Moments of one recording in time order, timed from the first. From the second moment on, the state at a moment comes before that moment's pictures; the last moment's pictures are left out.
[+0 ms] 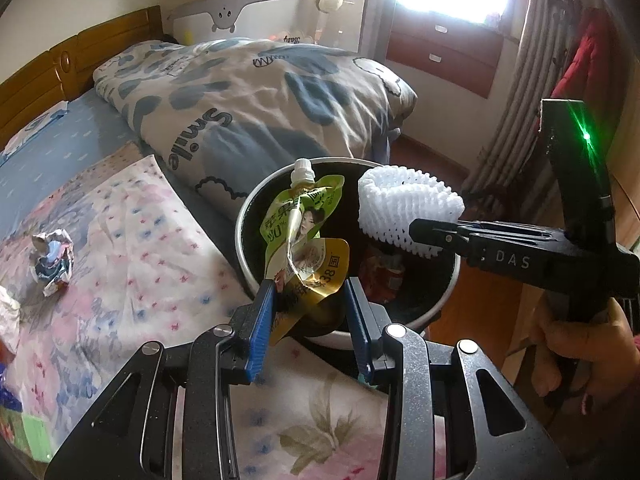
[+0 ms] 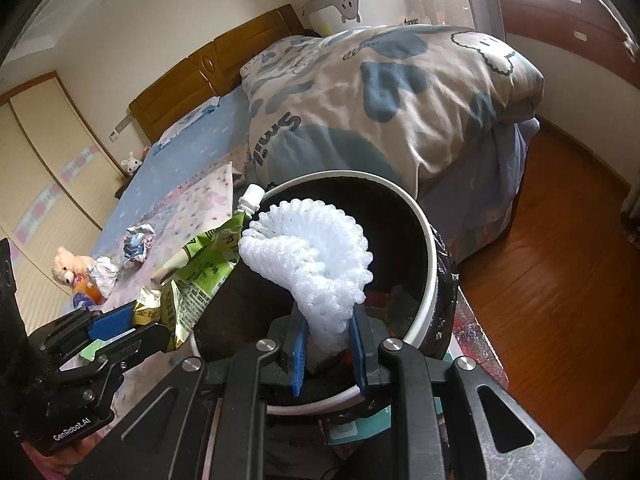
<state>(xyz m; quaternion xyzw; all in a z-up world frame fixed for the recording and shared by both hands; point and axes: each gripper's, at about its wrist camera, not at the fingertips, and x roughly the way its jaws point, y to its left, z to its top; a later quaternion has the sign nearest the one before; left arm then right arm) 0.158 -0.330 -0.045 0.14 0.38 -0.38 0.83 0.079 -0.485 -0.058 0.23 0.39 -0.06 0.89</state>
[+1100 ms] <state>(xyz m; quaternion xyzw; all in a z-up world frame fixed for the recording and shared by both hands) 0.140 -0.229 -0.059 0.05 0.41 -0.30 0.86 0.076 -0.442 -0.045 0.24 0.36 -0.02 0.90</state>
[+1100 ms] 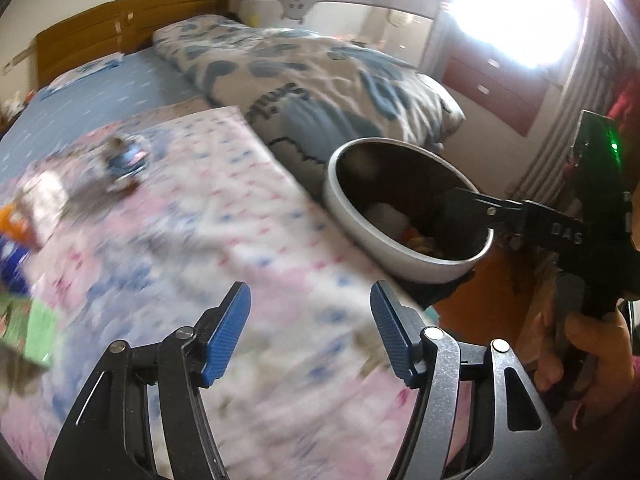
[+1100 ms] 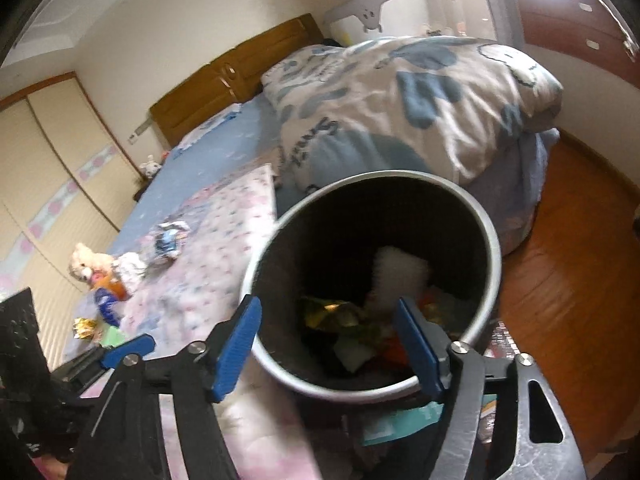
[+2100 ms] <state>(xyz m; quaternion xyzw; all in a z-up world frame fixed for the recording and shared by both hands) 0.128 0.008 -0.081 -0.06 0.41 -0.09 0.90 0.108 -0.255 -0.056 0.17 0.40 0.17 0.88</state>
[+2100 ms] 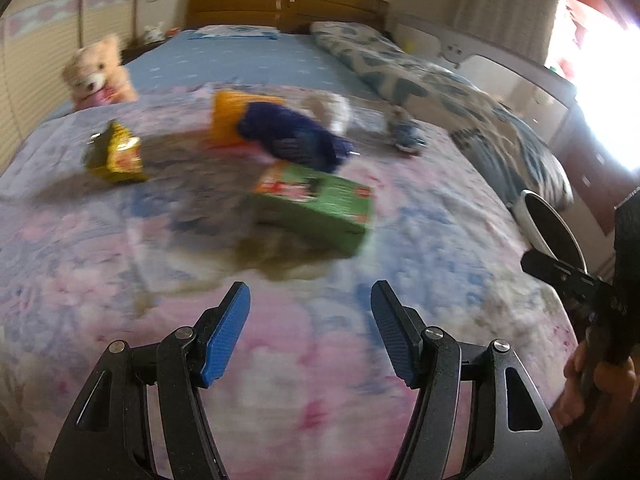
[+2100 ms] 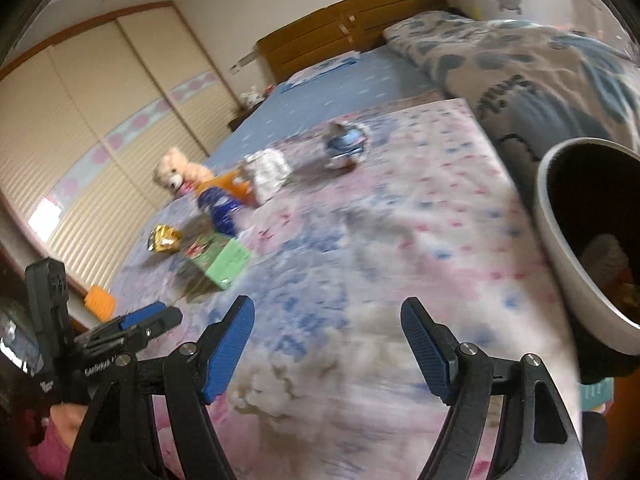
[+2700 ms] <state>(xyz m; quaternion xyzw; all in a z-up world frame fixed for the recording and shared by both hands) 0.150 0.089 -0.094 -0.10 0.43 -0.01 0.90 0.154 -0.154 -0.062 0.08 0.42 0.27 0.86</state>
